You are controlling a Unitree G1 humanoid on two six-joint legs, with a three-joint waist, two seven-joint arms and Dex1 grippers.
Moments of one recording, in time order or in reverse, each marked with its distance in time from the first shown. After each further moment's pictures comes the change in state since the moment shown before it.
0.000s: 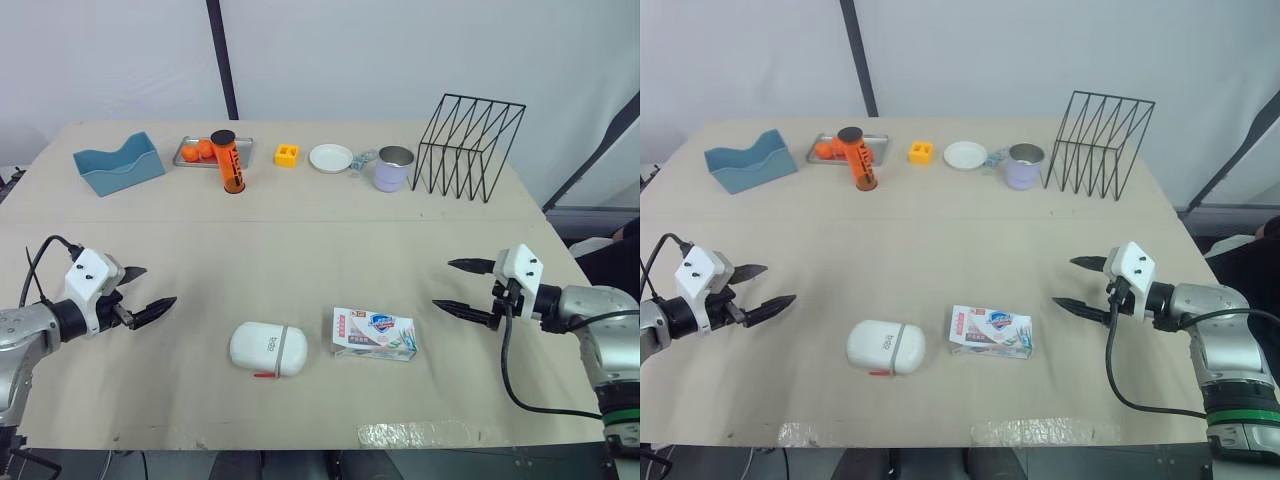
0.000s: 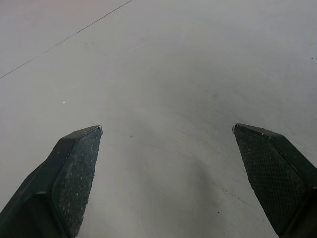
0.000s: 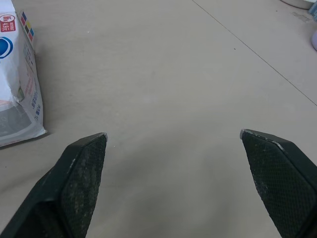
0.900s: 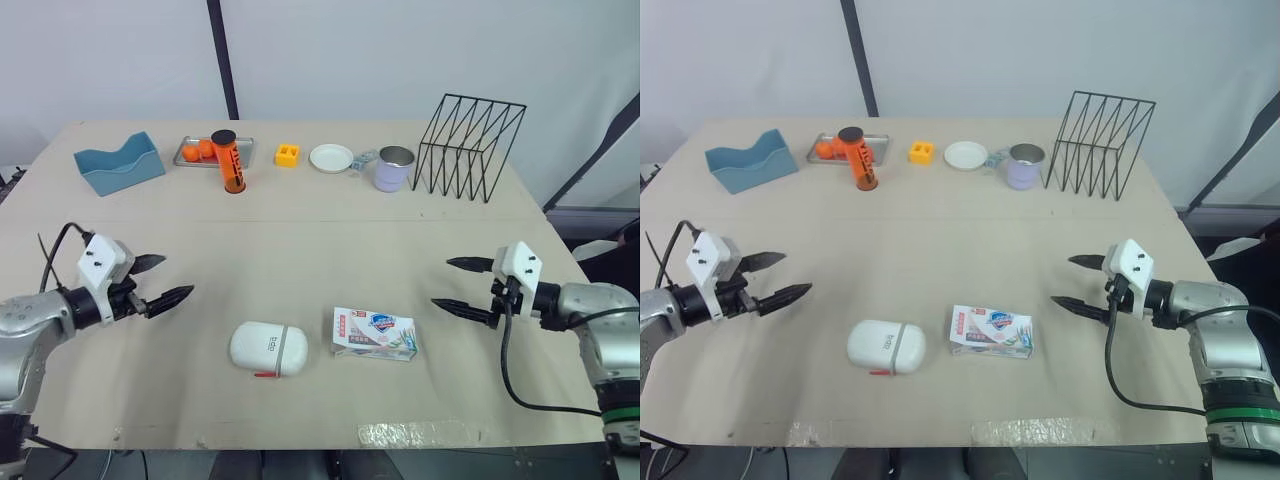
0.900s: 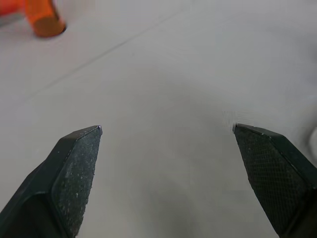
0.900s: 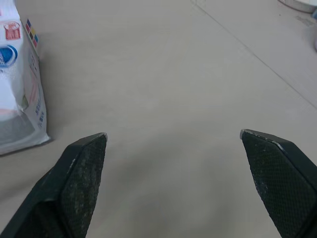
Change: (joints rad) left arm -0.106 -0.031 -0.032 -0.094 -0.103 0.073 -0.060; right arm -0.033 -0.001 0.001 -0.051 0.016 0.063 0.027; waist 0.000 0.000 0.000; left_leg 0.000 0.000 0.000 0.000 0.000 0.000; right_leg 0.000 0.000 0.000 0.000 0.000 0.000
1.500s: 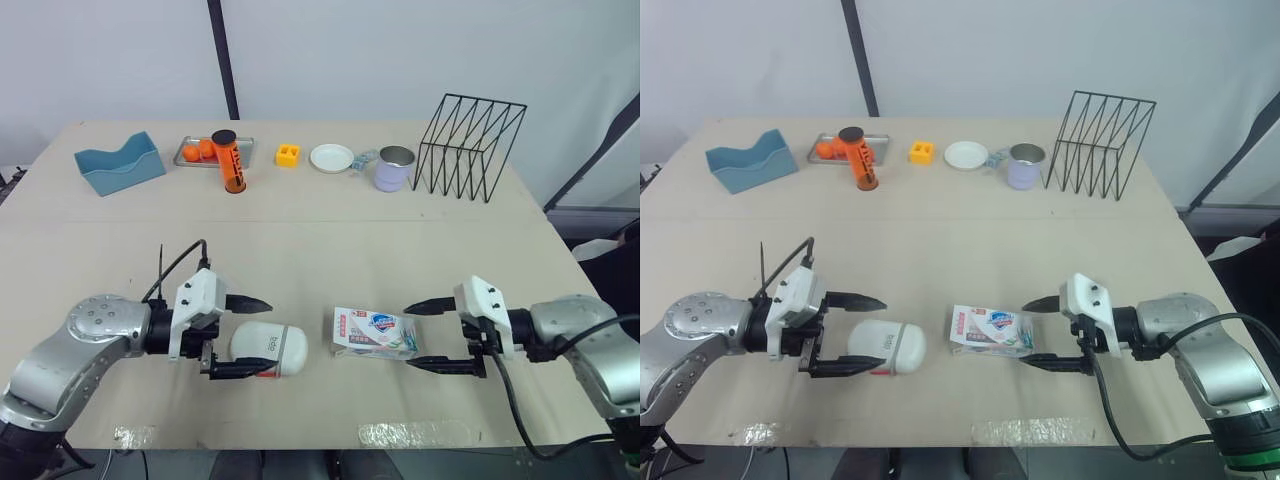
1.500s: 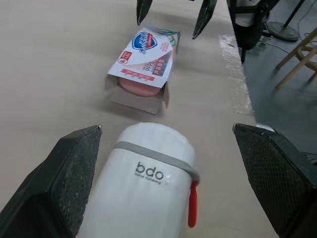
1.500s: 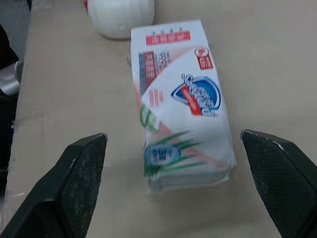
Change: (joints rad) left arm 0.011 0.020 -0.286 -0.385 -0.130 0.136 -0.155; right arm 0.222 -0.102 0.085 -0.497 0.089 0.298 0.063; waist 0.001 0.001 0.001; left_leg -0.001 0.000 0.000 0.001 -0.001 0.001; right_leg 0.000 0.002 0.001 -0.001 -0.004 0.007
